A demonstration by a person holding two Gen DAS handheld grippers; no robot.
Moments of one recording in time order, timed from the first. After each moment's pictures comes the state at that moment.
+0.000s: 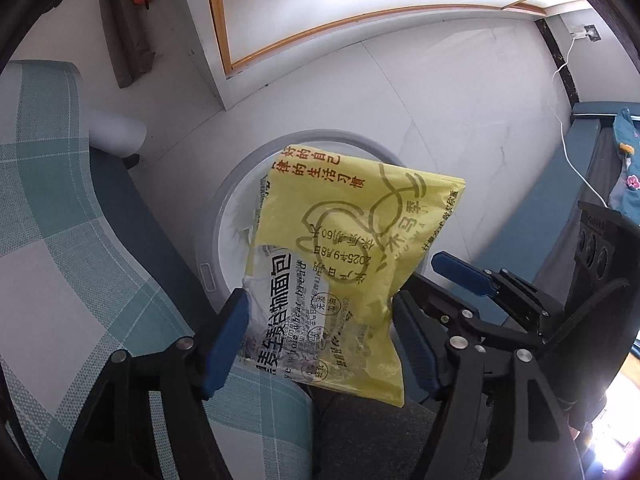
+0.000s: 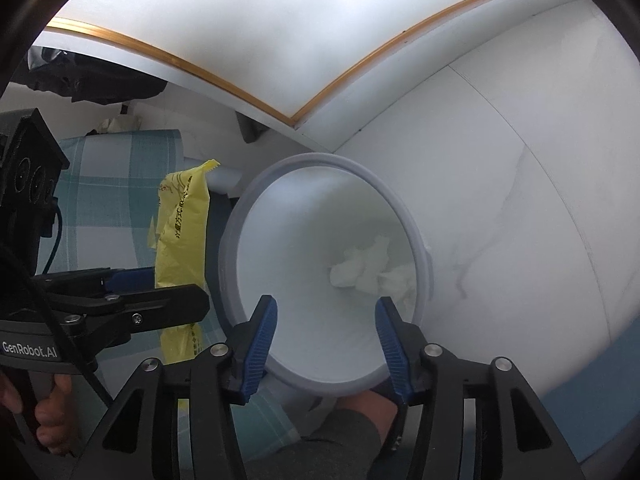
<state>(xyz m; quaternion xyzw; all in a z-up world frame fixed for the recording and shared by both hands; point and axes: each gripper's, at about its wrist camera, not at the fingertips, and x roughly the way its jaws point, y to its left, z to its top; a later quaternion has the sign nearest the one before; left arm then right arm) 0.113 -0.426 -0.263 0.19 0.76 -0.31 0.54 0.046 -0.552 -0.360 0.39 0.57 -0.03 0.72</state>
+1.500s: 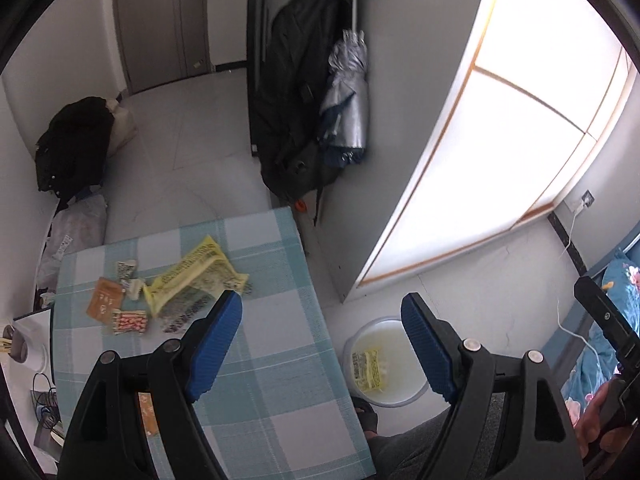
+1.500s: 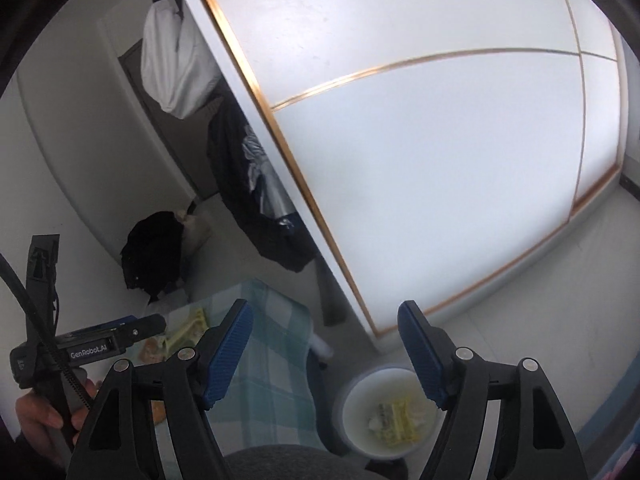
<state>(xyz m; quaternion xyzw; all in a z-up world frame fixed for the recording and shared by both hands) 0.098 -0.223 0.015 0.04 0.46 -0.22 0.86 -0.034 -0.501 -0.025 0.23 0.28 -0.06 0.93</state>
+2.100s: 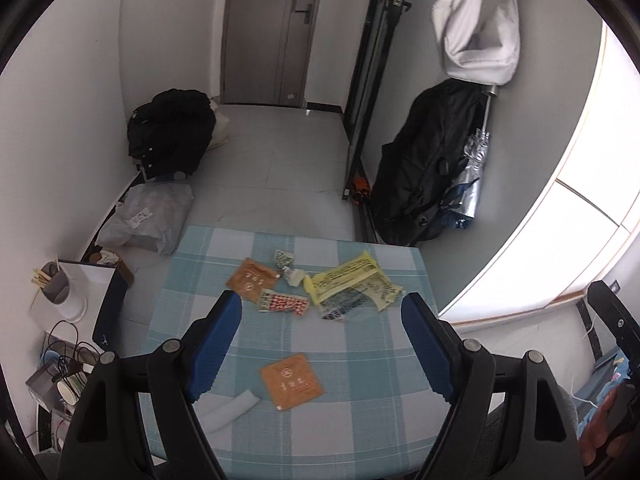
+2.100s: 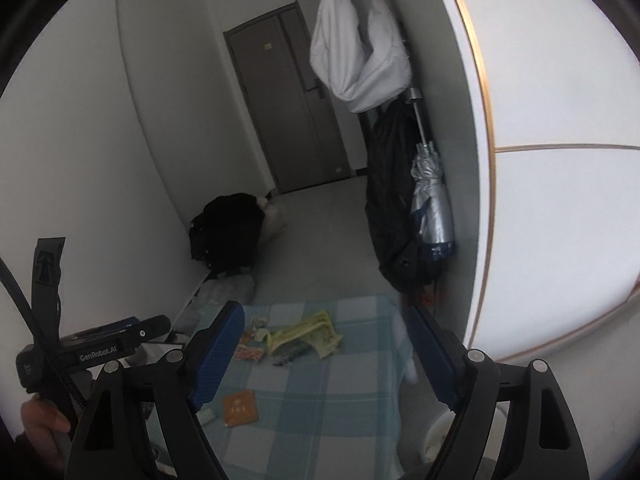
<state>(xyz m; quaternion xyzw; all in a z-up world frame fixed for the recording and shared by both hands) 0.076 -0.052 0.014 -0.05 0.39 -0.10 0.91 -0.012 -0.321 0.025 0.13 0.23 0.07 0.96</state>
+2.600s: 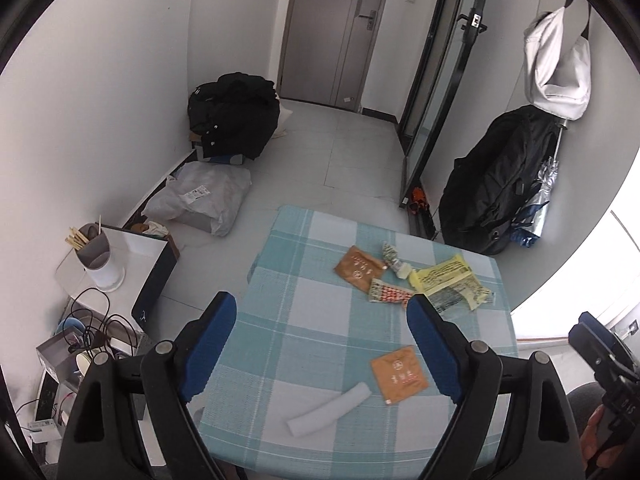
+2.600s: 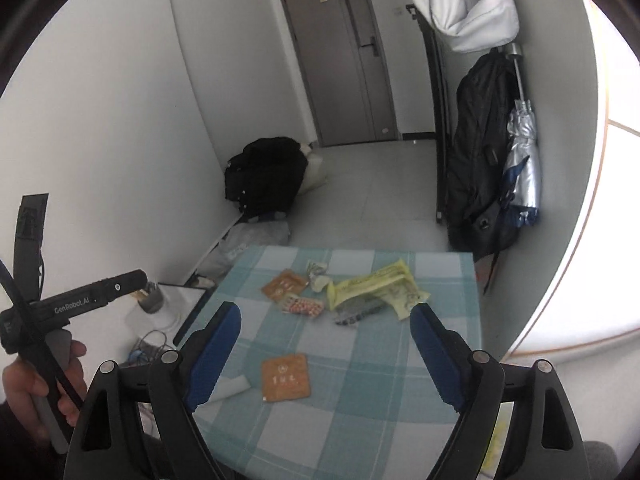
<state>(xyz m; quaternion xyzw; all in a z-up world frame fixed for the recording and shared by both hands) 0.074 0.045 -0.031 -0.09 0.39 -0.03 0.92 0.020 -0.218 -0.031 0.07 0.30 0.13 0.94</state>
